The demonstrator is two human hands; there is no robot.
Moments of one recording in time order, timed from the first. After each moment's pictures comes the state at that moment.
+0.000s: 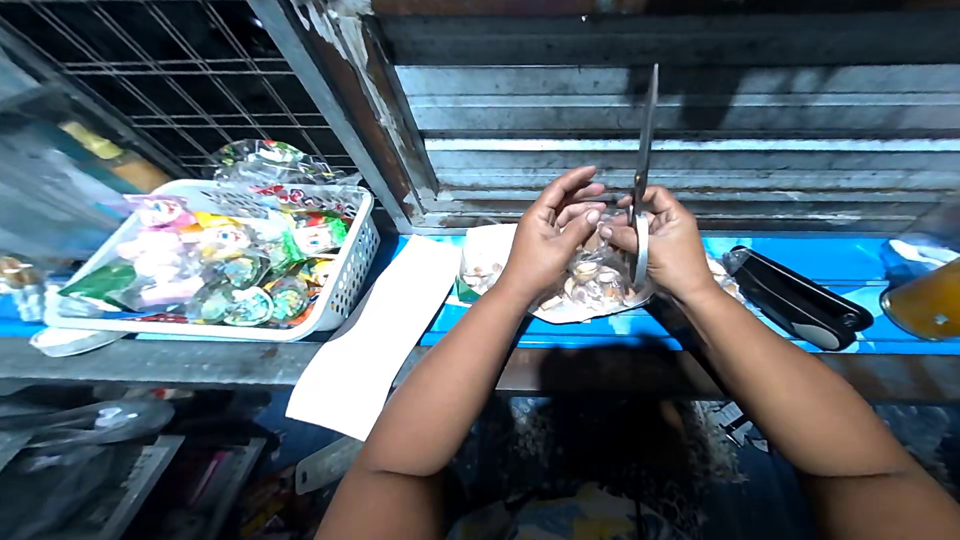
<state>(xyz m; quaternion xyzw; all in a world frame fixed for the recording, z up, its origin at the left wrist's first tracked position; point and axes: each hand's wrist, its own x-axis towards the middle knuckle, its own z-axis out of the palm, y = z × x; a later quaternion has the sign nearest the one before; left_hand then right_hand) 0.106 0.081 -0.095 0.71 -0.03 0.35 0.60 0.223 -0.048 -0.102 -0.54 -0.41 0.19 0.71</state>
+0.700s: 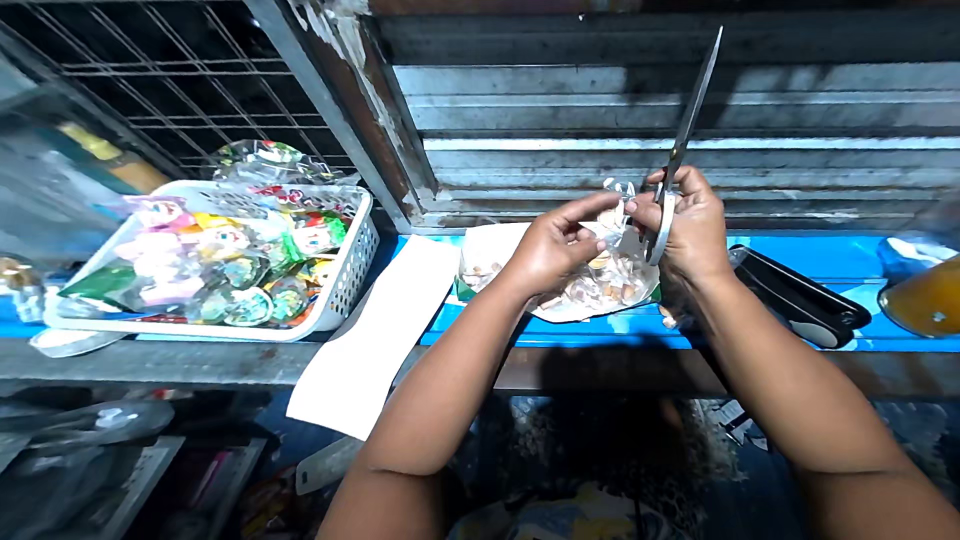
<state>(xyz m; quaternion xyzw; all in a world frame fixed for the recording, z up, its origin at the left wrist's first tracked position) 0.104 0.085 -0.094 0.76 -0.03 0.23 0.61 0.244 -0.047 -0.098 -0.53 -0.39 0.13 0.75</state>
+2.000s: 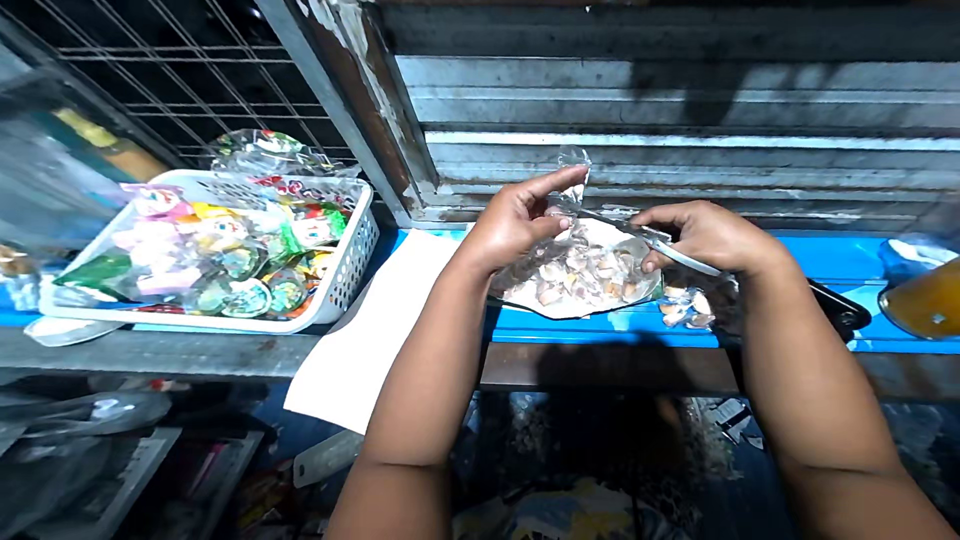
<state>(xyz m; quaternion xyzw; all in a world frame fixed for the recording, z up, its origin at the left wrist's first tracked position) 0.085 0.123 -0.075 0.80 -0.02 0.23 0.55 0.293 -0.080 -0.076 -0.71 -0.59 0.20 0.32</state>
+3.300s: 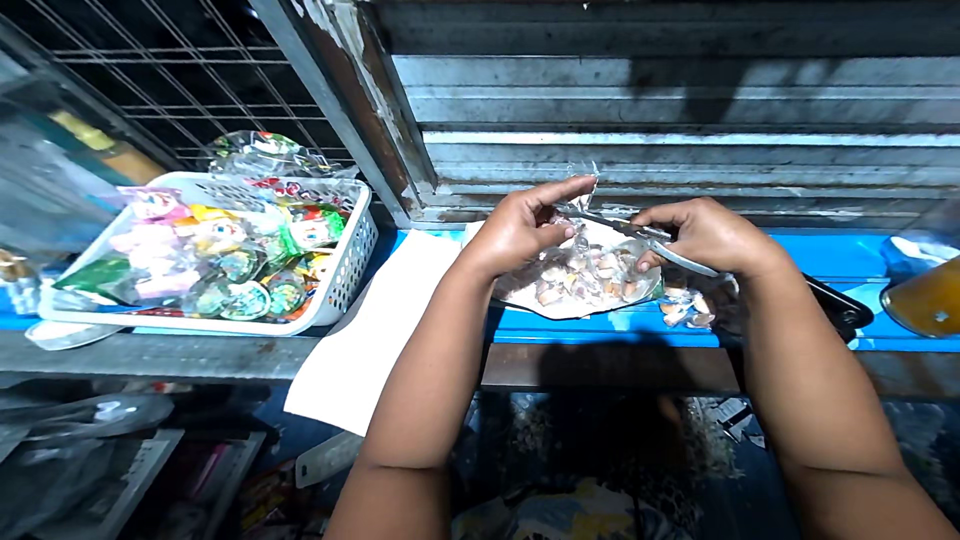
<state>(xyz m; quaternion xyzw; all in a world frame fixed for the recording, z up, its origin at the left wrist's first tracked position) 0.086 0.119 -0.076 0.82 -0.03 0.20 0.53 0.293 -0.079 -0.079 -0.72 -0.61 0.13 0.30</state>
